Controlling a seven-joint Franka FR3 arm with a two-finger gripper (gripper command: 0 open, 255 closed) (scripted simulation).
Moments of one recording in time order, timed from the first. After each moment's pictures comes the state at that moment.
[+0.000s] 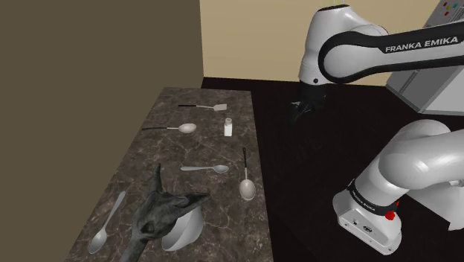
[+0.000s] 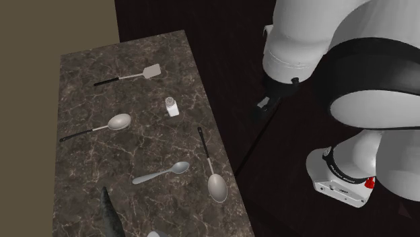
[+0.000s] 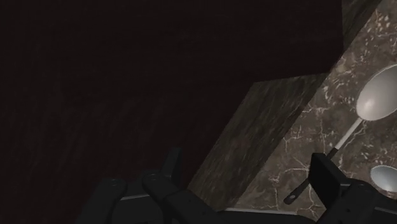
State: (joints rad) arm 0.01 -0.78 0.22 -2.76 0.15 1.89 0.27
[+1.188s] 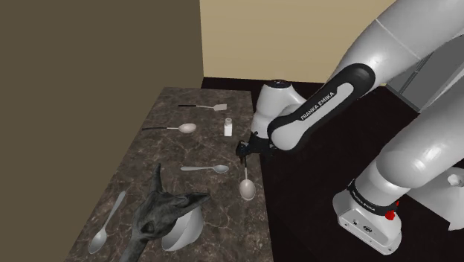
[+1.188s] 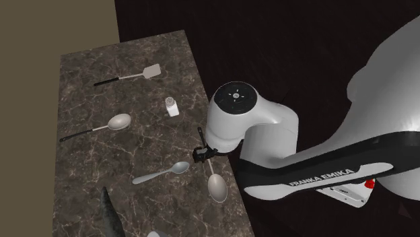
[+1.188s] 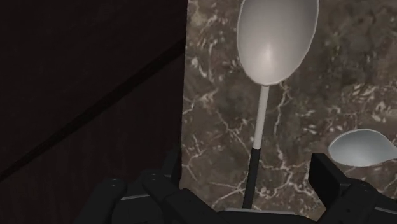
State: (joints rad) arm -0.04 -0.10 0.60 -2.76 0.28 2.74 0.93
